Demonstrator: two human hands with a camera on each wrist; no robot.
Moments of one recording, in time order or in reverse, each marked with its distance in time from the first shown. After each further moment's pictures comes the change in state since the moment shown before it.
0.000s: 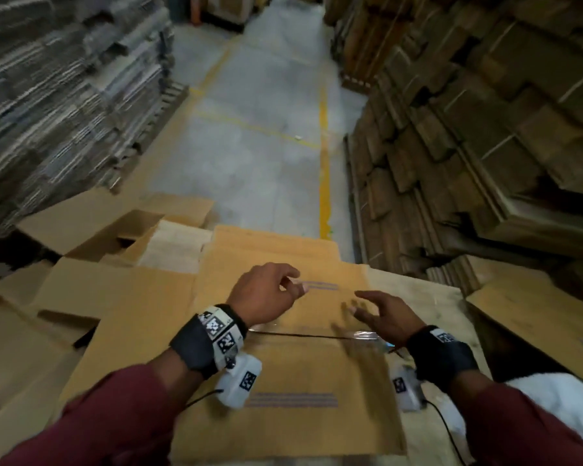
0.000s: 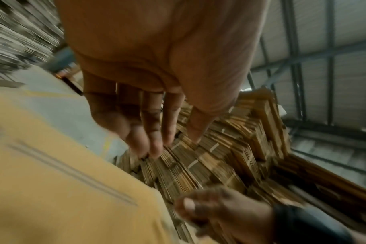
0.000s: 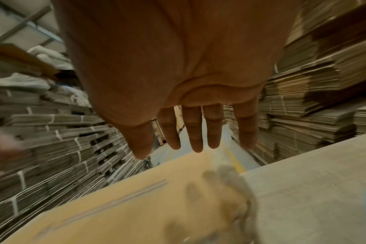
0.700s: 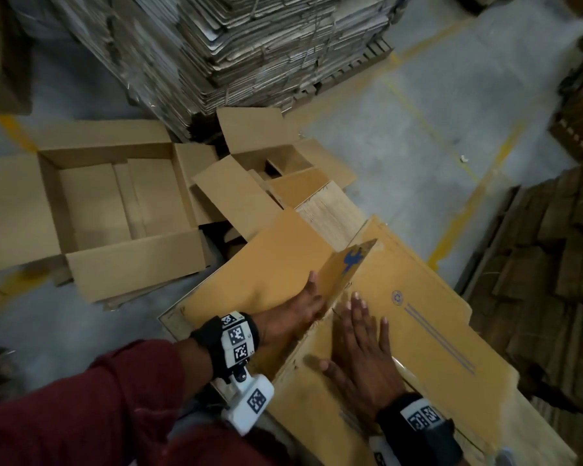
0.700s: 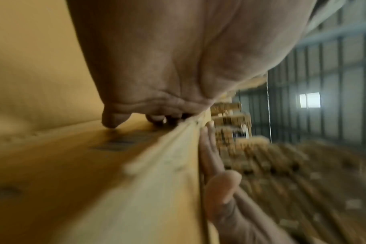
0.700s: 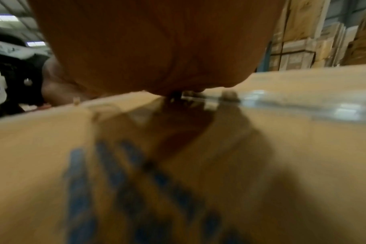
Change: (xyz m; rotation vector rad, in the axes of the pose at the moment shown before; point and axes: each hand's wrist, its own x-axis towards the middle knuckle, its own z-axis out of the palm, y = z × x) left_hand -0.136 -0.188 -0.034 -0.568 -0.075 -0.377; right_hand -0.001 -0.227 0.164 -0.707 -0.413 -0.562
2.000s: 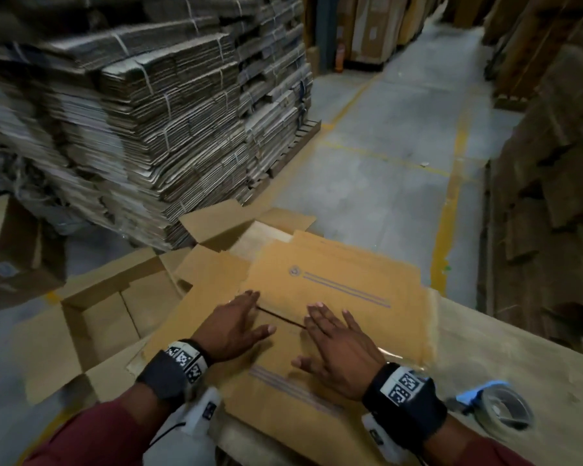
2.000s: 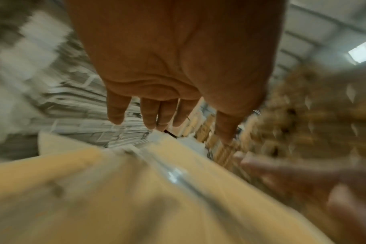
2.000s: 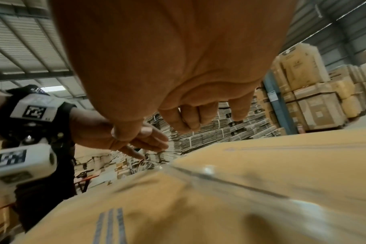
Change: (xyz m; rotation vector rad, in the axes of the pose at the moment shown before) left_hand -0.018 0.079 0.131 0.773 0.332 -0.033; right_hand -0.123 0.127 0.045 0.115 0.358 -0.226
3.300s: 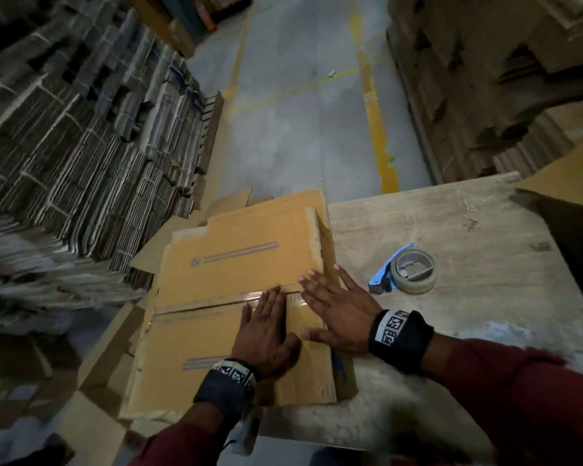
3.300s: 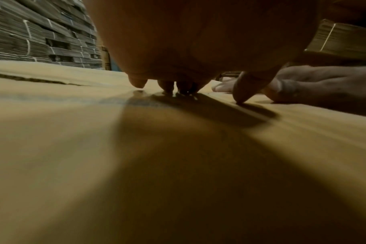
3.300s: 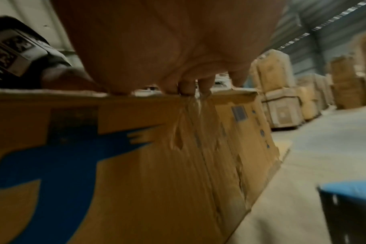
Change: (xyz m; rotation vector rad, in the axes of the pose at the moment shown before) left_hand 0.005 0.182 0.169 0.584 -0.262 0.234; right_hand -0.145 0.137 0.126 0.077 0.328 0.094
